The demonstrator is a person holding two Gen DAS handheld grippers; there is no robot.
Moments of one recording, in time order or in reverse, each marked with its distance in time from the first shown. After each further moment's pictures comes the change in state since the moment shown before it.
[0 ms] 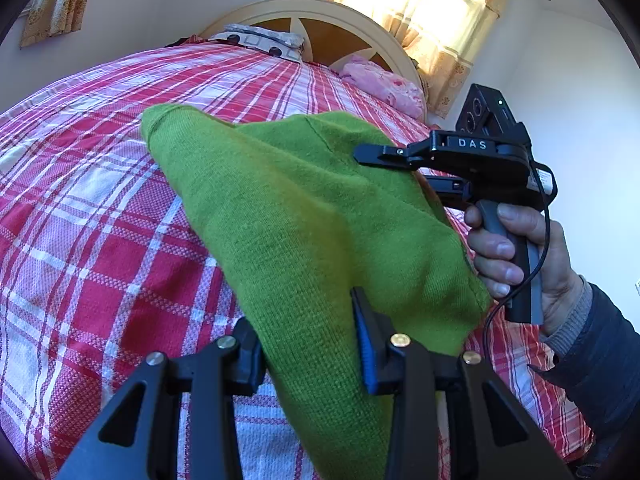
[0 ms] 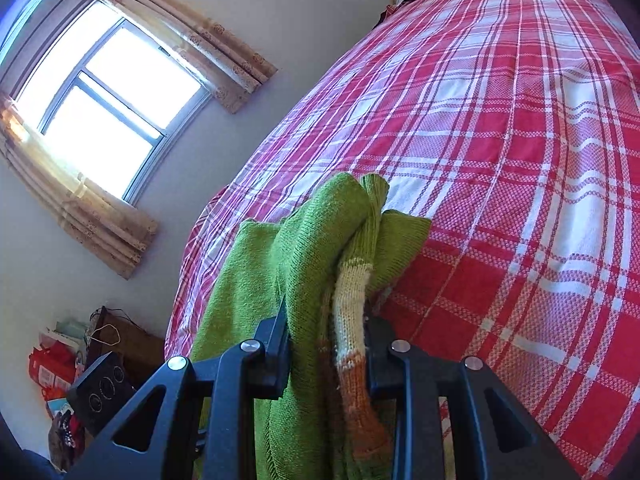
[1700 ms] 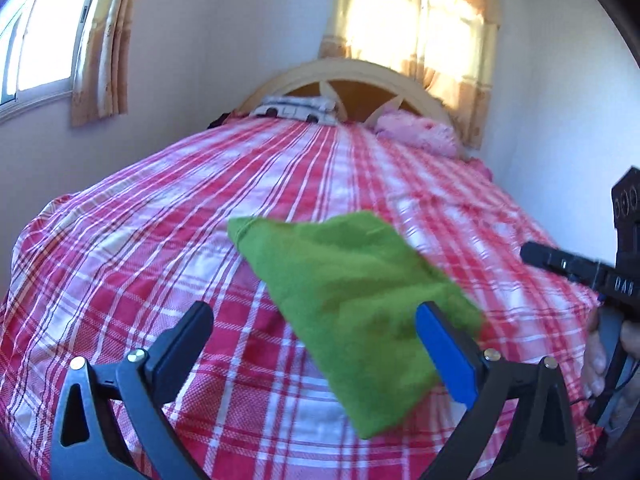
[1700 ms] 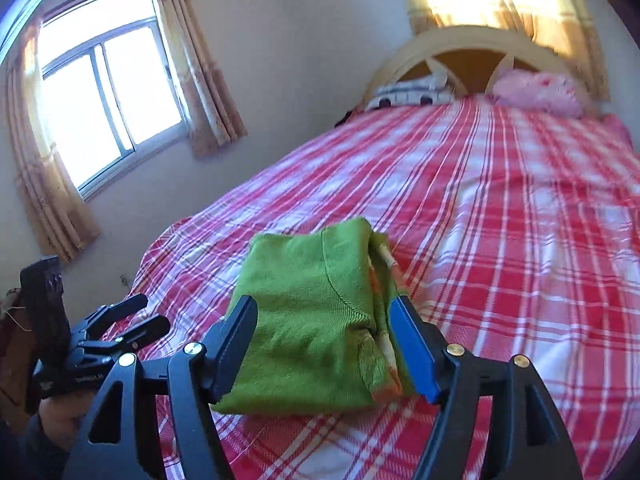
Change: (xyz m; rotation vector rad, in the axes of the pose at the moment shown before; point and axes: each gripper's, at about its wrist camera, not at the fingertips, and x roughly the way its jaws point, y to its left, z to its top) left arm -0.101 -0.027 0.007 0.118 -0.231 0.238; right arm -0.139 0.145 -0.135 -0.233 -0.356 -0.380
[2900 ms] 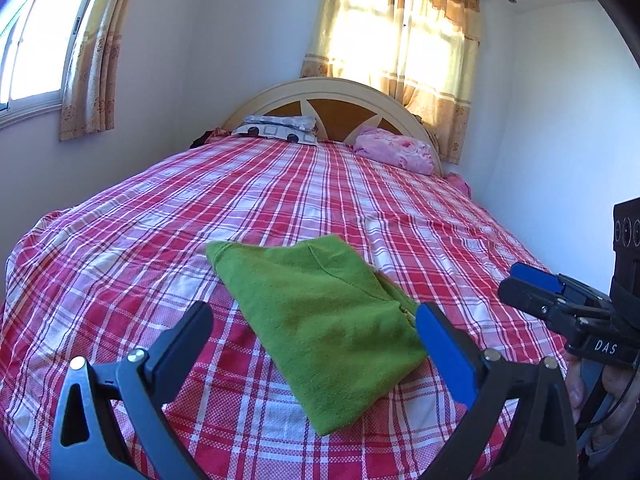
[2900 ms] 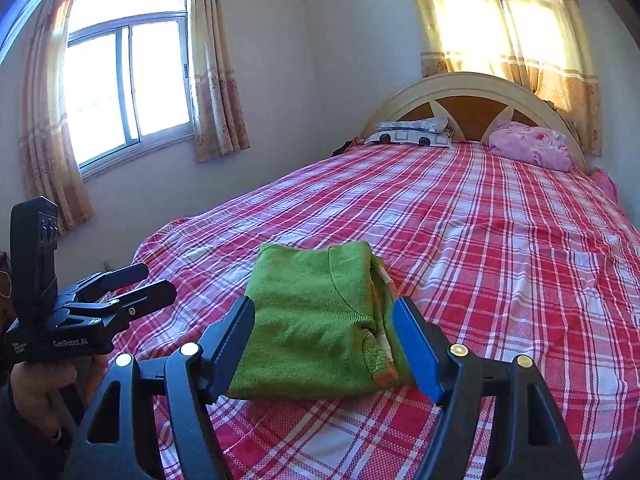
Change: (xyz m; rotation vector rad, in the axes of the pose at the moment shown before) left arm -0.028 -0.022 0.007 0.006 -0.056 -0.052; right arm -0.035 0.037 -0.014 -0.118 -0.074 -0.079
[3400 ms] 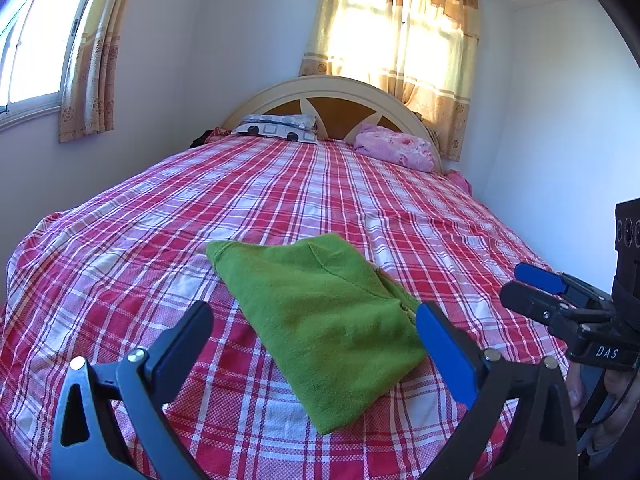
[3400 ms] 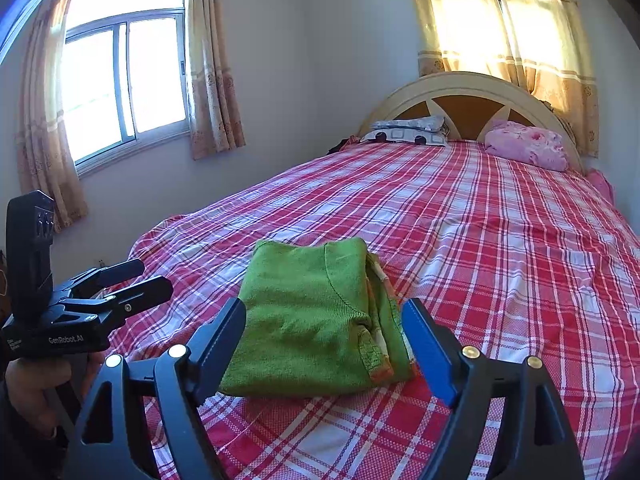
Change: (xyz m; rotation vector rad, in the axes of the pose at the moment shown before) left arm 0.000 -0.001 0.001 0.007 0.006 0.004; right arm 0.000 0.000 -0.001 -0.009 0.003 -0.019
